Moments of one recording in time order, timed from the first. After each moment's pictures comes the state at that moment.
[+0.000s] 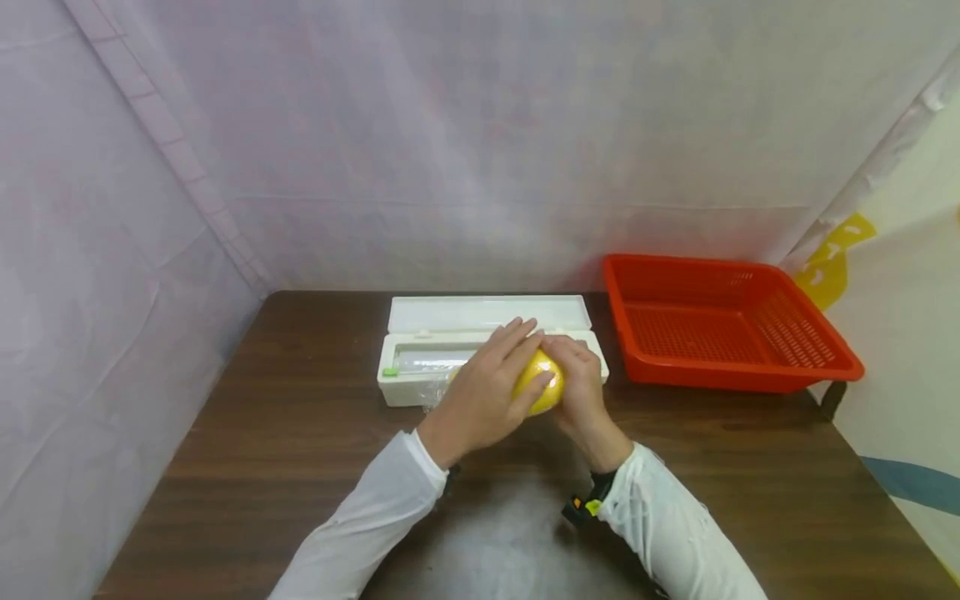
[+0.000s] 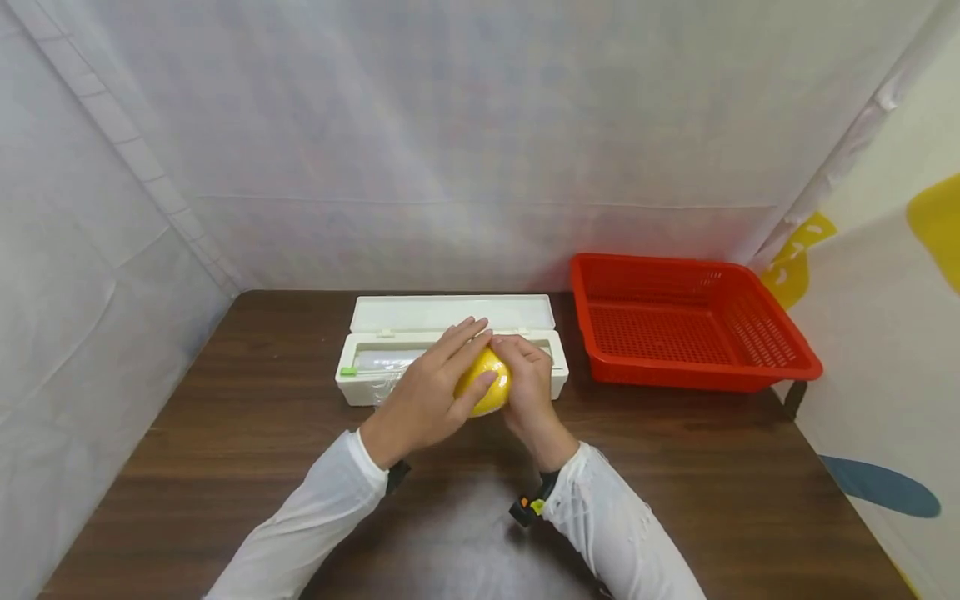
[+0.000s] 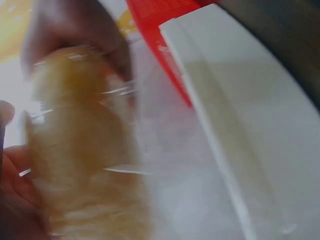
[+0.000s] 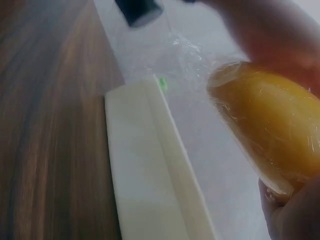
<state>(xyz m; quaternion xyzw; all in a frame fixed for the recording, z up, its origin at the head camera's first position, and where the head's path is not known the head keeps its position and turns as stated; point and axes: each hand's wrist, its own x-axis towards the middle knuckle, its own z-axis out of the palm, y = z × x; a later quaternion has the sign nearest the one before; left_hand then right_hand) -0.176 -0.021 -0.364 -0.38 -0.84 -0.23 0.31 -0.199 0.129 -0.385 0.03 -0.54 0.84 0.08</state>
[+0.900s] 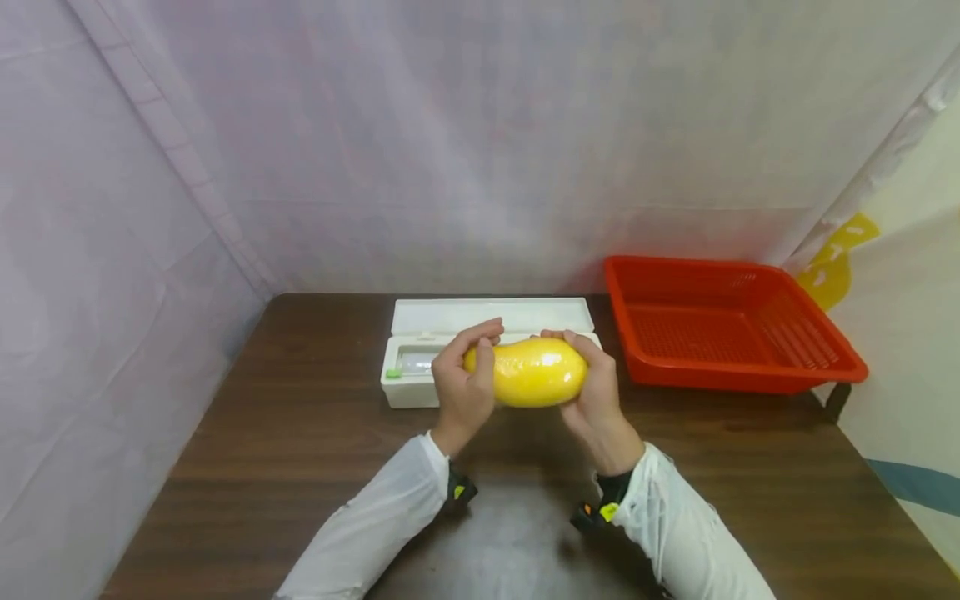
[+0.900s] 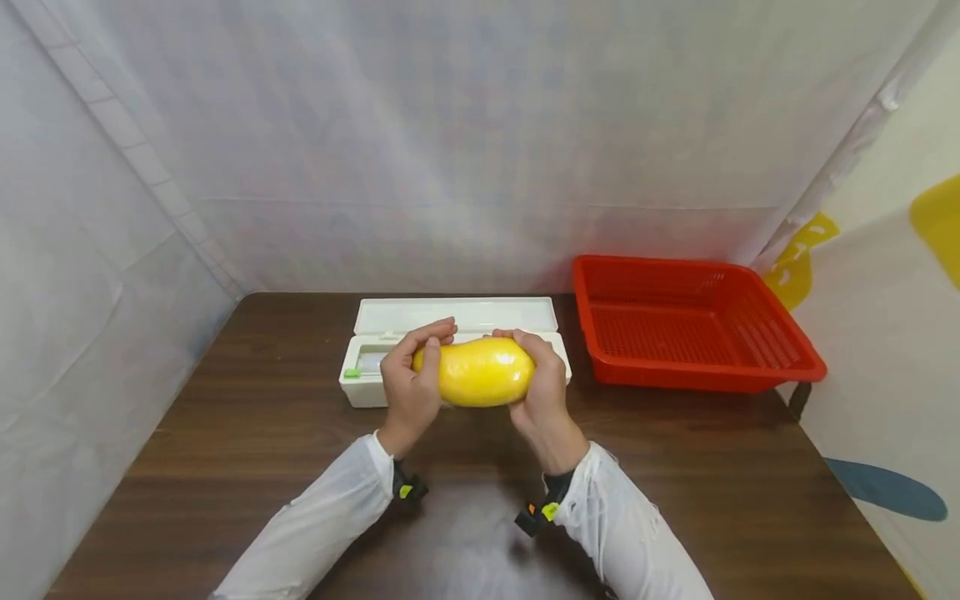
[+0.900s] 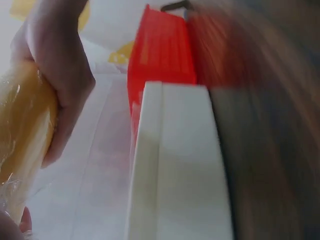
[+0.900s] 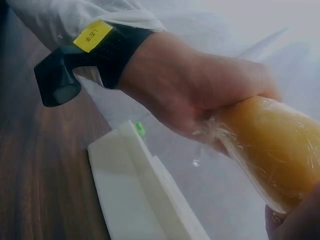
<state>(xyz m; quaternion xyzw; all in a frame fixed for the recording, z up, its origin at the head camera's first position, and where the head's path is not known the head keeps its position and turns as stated) -0.200 -0.015 -0.396 -0.18 -0.63 -0.65 0.38 -0.193 0.135 -0.368 -0.05 -0.44 0.90 0.01</state>
